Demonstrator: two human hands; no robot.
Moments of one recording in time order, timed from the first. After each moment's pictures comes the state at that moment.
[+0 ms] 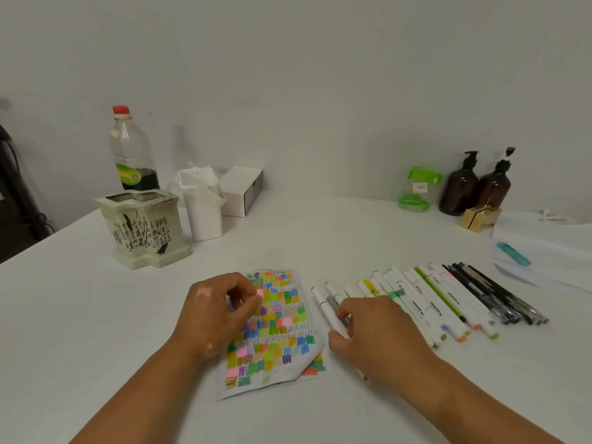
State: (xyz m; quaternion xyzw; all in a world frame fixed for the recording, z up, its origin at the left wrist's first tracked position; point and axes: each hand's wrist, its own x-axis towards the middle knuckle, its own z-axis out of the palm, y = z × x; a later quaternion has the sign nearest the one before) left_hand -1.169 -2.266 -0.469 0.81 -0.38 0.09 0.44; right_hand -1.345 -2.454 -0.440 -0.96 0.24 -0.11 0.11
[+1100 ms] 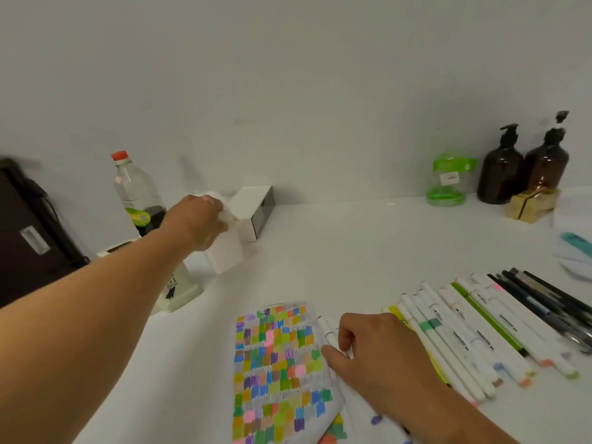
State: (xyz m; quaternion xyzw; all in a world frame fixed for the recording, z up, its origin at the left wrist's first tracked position) left_hand -0.992 -2.342 -0.335 0.92 -0.32 0.16 -0.12; right_hand -1.304 -2.476 -0.459 -0.95 0.21 -0.17 0.17
